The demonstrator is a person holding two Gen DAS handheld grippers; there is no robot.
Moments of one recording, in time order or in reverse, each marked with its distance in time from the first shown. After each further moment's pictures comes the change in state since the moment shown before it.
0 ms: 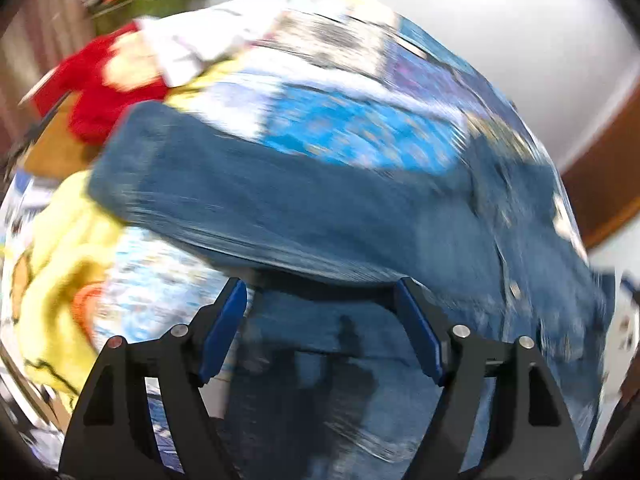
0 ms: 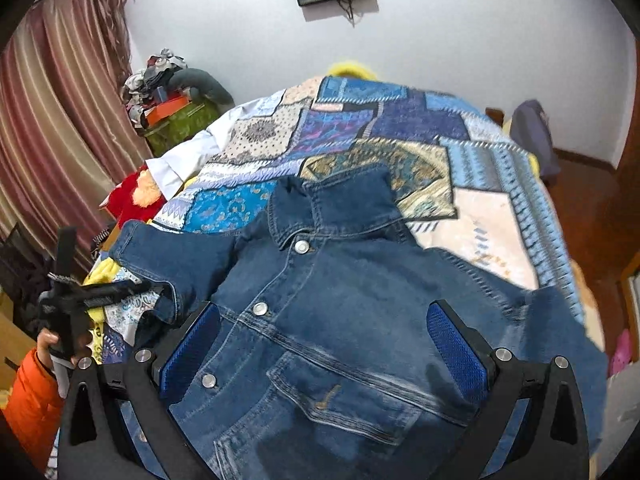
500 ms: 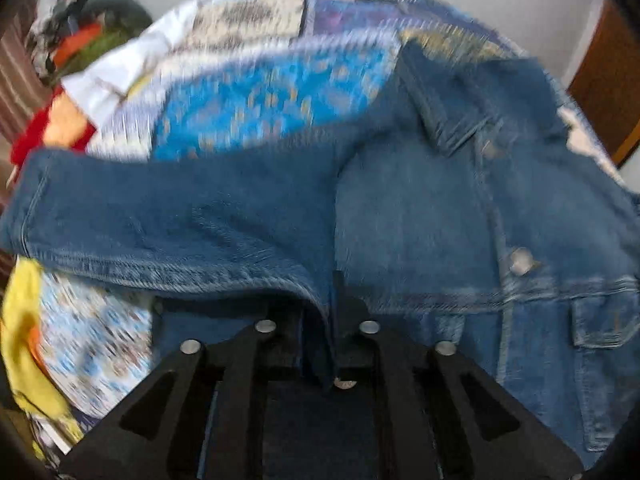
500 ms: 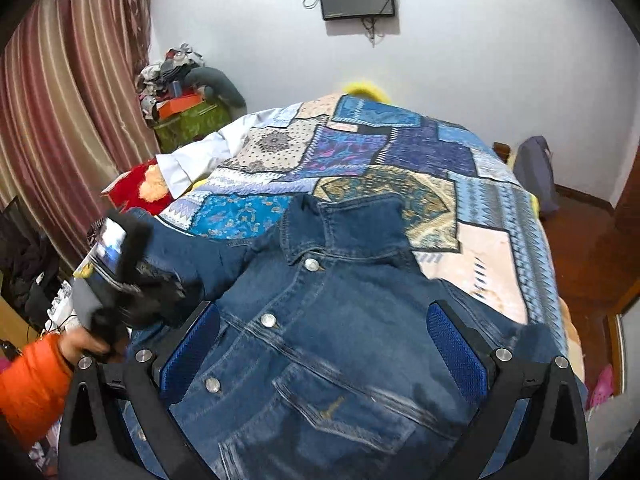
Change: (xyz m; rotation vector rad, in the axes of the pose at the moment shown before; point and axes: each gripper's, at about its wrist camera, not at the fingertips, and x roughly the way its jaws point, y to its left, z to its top) left arm 0.075 -0.124 -0.024 0.294 0.083 0.125; right arm -0.033 0.017 0.005 -0.110 -0.070 -0.049
